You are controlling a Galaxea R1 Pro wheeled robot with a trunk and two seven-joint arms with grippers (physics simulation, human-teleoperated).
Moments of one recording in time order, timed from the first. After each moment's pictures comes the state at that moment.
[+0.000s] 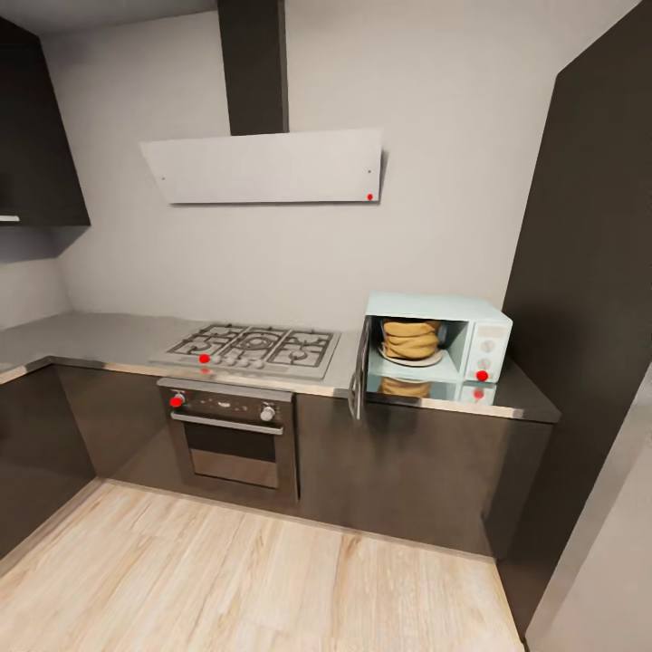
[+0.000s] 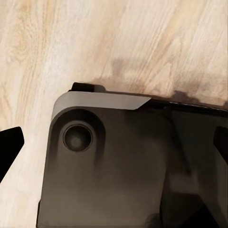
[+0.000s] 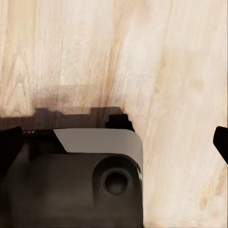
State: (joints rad) left arm 0.00 -0.04 0.03 -0.18 0.12 -0.07 0.00; right arm -0.28 0.00 -0.25 0.03 0.22 0.04 -0.04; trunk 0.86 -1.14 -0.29
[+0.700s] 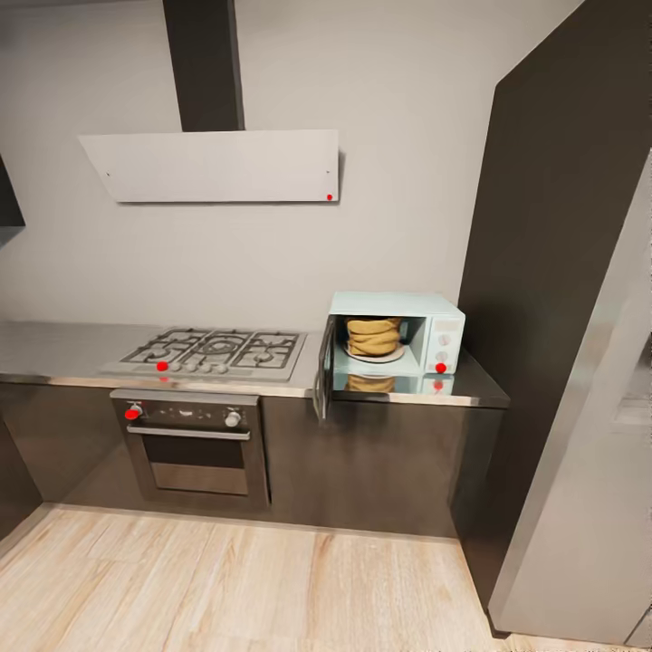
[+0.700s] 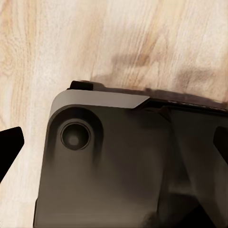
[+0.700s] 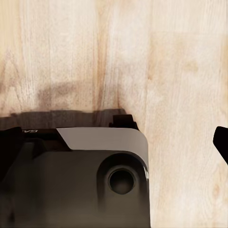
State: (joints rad) left arm 0.00 -0.05 0.03 -0.18 0.13 -0.07 0.00; right arm -0.23 0.00 -0.25 0.03 0.21 -0.06 -0.03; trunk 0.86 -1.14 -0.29
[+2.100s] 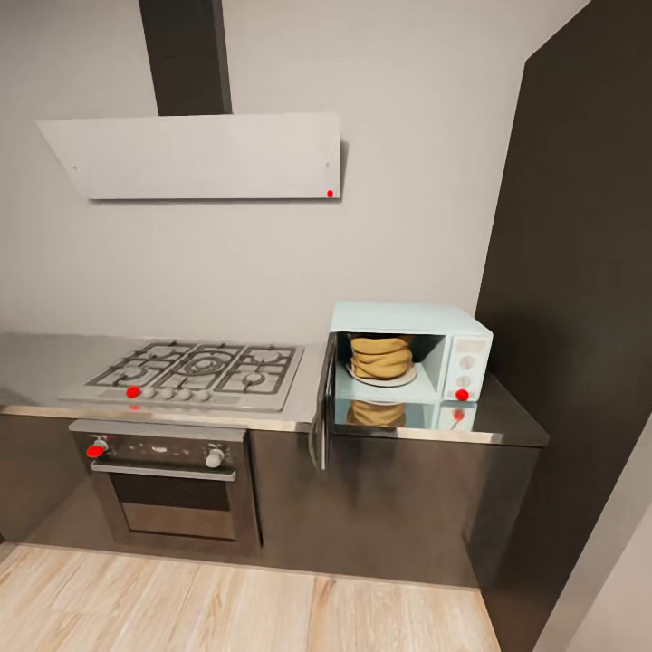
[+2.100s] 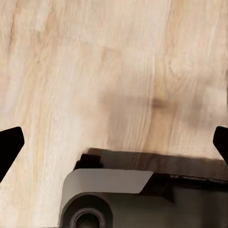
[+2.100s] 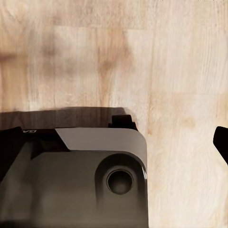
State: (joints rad) left arm 0.00 -0.01 0.03 -0.44 0.11 -0.02 0.00; right arm -0.23 0.00 -0.25 0.03 0.22 -0.06 -0.03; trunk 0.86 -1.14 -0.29
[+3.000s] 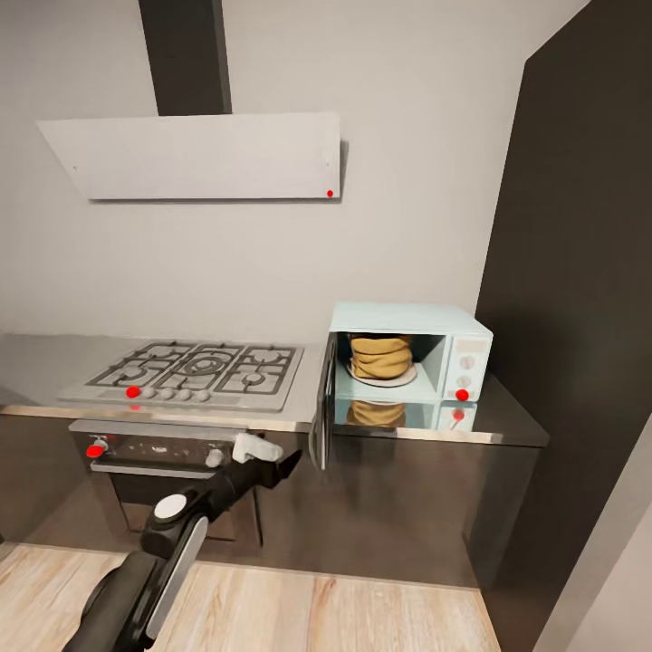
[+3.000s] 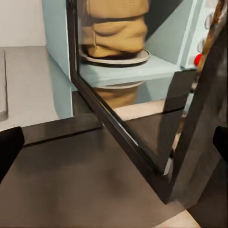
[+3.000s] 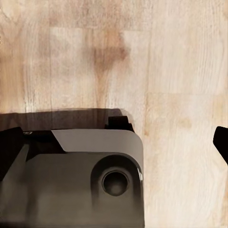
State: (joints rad) left arm -0.33 0.03 -0.18 -1.46 0.11 0.35 -0.37; right arm -0.23 -0.01 -0.25 0.03 0.22 -0.07 -0.03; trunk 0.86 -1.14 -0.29
